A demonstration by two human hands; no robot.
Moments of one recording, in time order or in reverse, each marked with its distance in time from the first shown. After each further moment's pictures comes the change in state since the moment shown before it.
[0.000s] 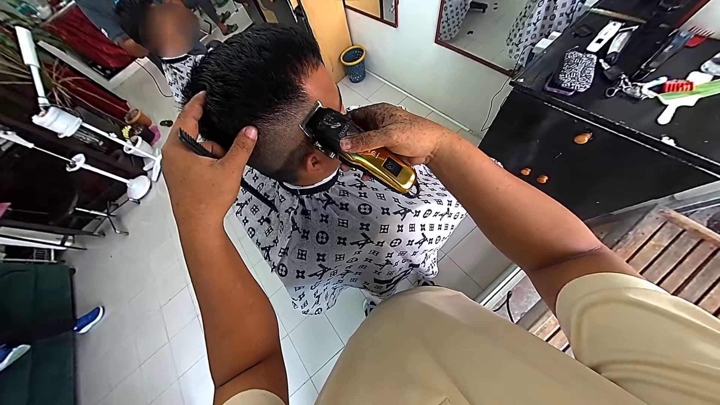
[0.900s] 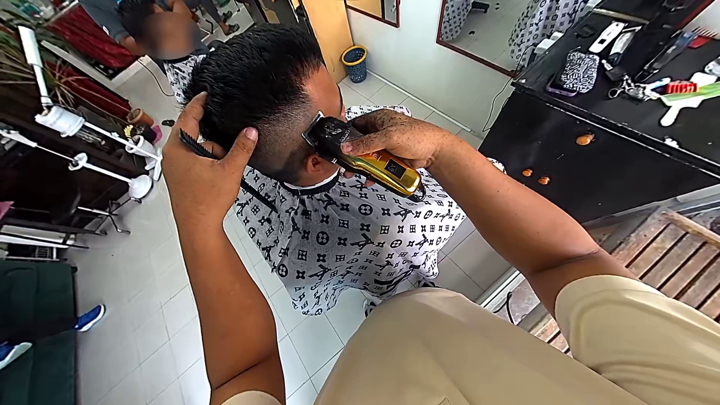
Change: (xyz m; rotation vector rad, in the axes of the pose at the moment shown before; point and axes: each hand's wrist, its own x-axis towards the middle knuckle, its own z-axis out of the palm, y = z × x) left_hand 0.000 0.000 -0.002 0.011 -0.008 -0.021; right_hand 0.001 0.002 0.003 0.047 -0.022 0.037
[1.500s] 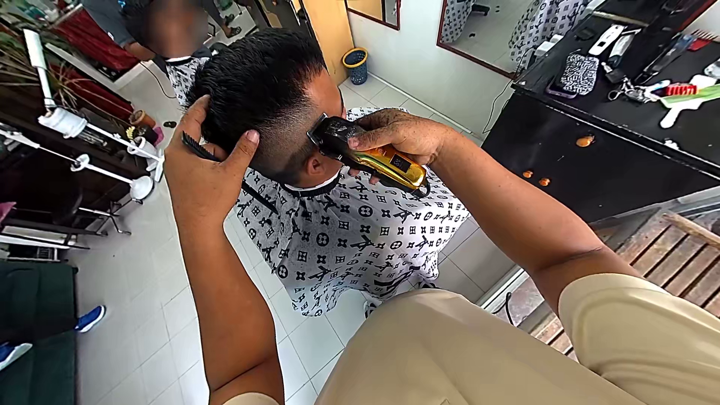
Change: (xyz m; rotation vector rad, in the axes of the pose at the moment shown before) left_hand 0.000 -0.001 0.000 -0.005 0.000 0.010; right_hand -0.002 -0.001 -0.012 -0.001 -0.004 0.033
